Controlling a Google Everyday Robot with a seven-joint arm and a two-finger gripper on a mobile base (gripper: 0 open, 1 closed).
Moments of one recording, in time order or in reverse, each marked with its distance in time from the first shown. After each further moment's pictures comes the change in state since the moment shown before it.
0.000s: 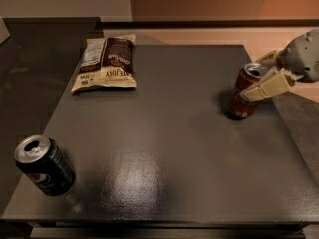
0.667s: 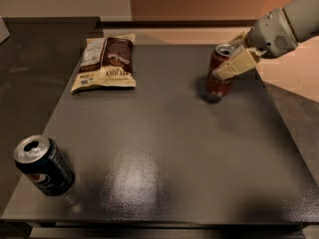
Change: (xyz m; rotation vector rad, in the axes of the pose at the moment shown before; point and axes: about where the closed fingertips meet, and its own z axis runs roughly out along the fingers) arm -0.053 -0.040 0.040 -0.017 0.013 -0.019
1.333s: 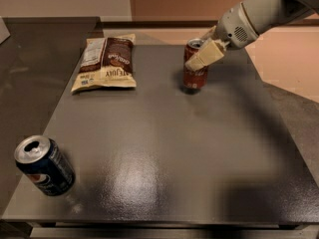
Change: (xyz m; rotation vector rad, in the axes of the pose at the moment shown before) arm -0.039 -0.030 0.056 -0.006 0.025 0.041
